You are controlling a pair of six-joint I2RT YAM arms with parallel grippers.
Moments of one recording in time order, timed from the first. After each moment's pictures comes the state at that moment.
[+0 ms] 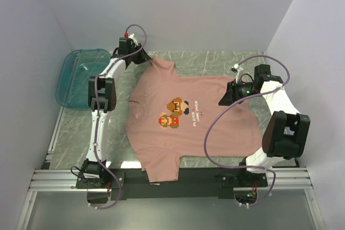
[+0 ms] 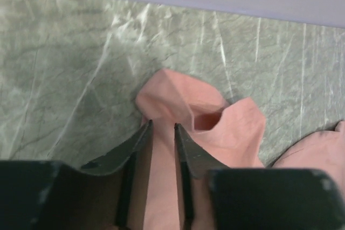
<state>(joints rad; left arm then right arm) -0.13 2.62 2.26 -0.18 0.42 -0.51 -0.16 1.56 1.18 -0.89 -0.93 -0.57</state>
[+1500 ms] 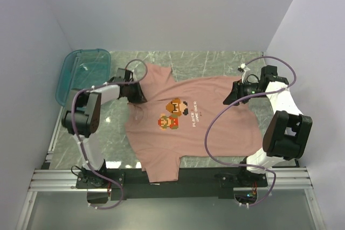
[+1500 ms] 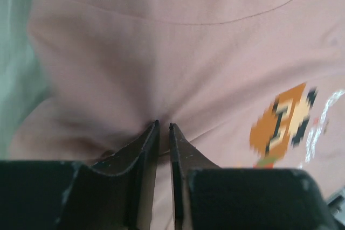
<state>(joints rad) -0.22 1.94 1.19 -0.21 0.34 -0.47 -0.24 1.56 1.18 -0.90 -0.93 -0.58</state>
